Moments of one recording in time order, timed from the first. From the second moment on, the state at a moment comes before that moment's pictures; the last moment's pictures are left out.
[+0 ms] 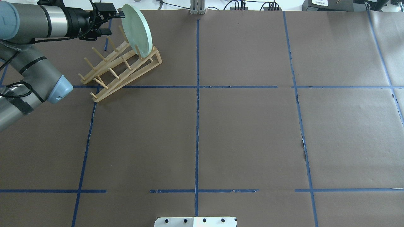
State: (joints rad) left arm -1.04 -1.99 -1.36 -2.73 -2.07 -1.45; right arm 1.62 -1.69 1.60 -1.59 2.30 -0.07
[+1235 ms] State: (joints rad) left arm -1.64 -1.65 -1.57 -1.76 -2.25 0.01; right arm 1.62 -1.69 1.60 -1.59 2.30 -0.07
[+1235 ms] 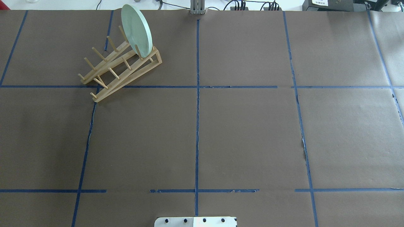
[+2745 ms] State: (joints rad) left arm -1.66 -1.55 -1.66 -1.46 -2.39 0.05; right arm 1.62 -1.69 1.60 -1.59 2.30 -0.07
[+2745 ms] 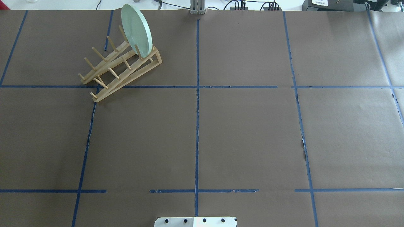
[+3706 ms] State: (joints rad) left arm -1.66 -1.56 -1.67 -1.45 -2.38 0.06; right arm 1.62 -1.69 1.60 -1.59 2.30 -0.07
